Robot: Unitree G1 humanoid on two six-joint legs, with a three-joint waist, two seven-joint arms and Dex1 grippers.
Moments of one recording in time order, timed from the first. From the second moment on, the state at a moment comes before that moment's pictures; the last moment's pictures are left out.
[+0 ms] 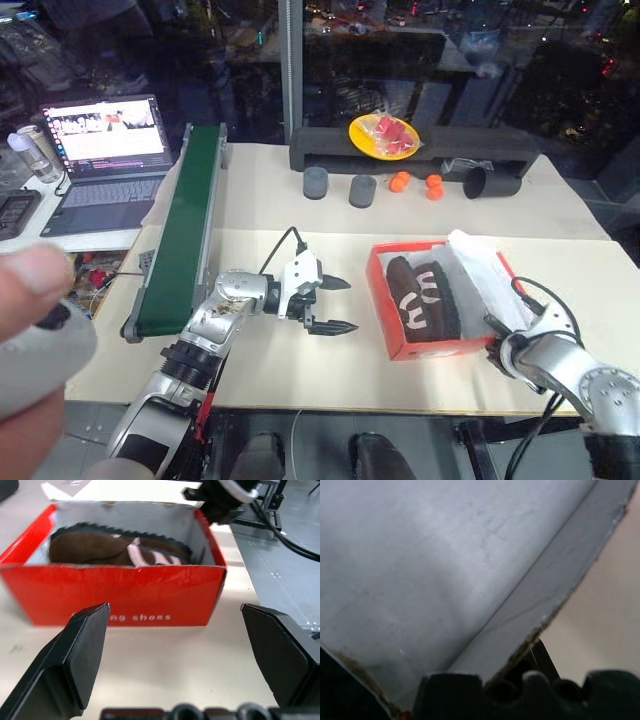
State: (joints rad) left arm -0.60 0.37 -0.30 0.22 -0.23 0.22 -1.18; right arm -0.13 -0.60 -0.25 -0.04 1.65 0.77 -1.00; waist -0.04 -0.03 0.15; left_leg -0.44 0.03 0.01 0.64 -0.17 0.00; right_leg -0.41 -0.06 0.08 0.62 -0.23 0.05
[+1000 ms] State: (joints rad) left arm -0.64 0.39 -0.29 0.23 -0.23 0.23 -1.17; right arm -0.28 -0.46 -0.41 0.14 1.43 0.88 -0.96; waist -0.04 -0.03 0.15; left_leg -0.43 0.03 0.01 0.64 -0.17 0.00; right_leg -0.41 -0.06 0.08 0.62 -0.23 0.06
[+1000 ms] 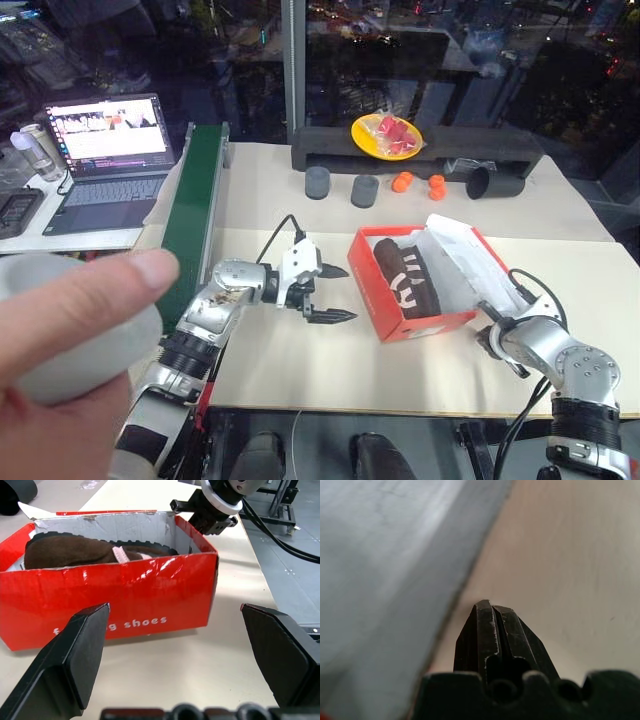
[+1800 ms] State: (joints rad) left arm -0.64 0.40 -0.28 0.22 -0.23 0.24 -1.15; right arm -0.28 -0.52 -0.49 0.05 1.51 1.02 -1.03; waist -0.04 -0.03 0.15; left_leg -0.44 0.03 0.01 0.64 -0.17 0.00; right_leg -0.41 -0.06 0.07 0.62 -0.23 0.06
